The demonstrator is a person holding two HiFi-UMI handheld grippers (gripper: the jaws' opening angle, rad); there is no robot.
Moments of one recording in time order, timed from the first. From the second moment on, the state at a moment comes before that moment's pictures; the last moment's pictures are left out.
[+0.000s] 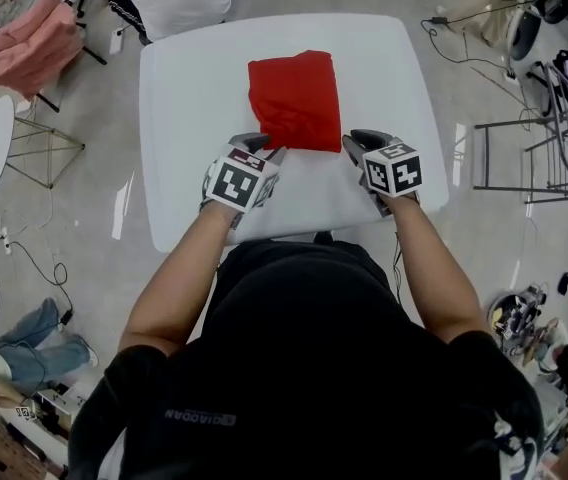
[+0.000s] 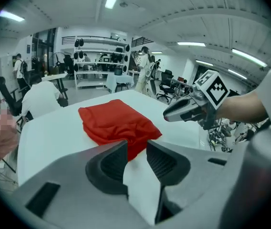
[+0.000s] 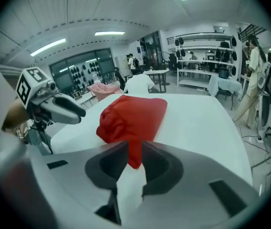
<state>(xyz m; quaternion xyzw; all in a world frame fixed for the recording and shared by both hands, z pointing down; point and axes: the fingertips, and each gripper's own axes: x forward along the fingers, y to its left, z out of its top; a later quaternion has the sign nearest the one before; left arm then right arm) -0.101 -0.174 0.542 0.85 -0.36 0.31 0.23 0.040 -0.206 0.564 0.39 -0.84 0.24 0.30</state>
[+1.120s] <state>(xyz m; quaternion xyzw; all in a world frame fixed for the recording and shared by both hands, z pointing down) -0.130 -0.182 0.568 0.82 -0.38 0.28 0.33 0.028 -0.184 0.633 0.31 -0.82 0.01 0.47</state>
